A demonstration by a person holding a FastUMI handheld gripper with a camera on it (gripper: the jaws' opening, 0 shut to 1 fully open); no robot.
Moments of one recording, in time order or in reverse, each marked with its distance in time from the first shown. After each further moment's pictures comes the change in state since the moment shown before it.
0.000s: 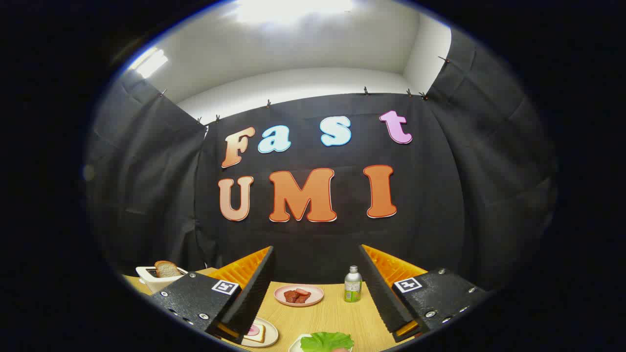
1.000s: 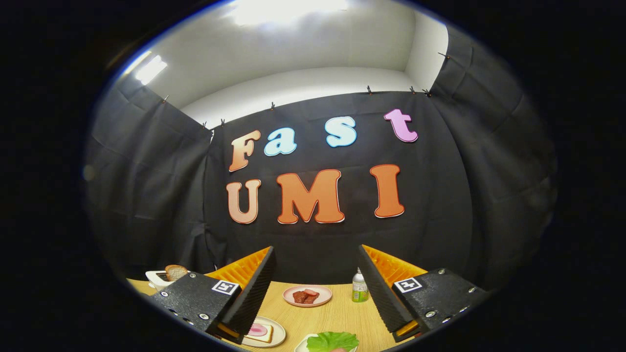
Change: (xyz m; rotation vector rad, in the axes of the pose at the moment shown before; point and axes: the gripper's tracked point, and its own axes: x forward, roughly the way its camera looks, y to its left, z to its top) arm 0.000 0.009 0.005 0.013 0.020 0.055
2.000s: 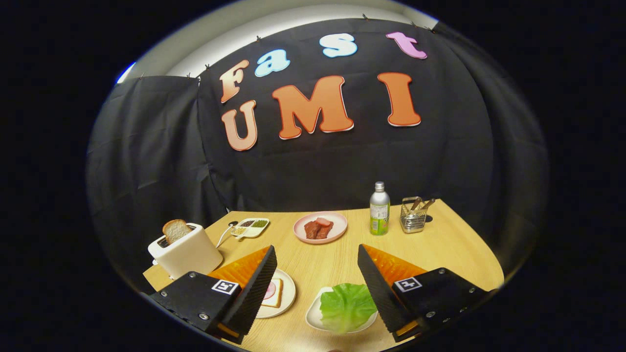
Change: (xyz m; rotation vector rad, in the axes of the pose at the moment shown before) arm 0.011 0.010 -0.157 0.111 0.572 0.072
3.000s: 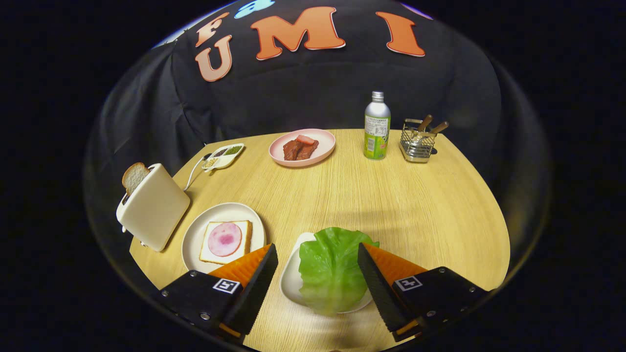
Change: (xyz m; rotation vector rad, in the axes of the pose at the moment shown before) arm 0.045 -0.034 -0.122 -0.017 0.464 -0.075
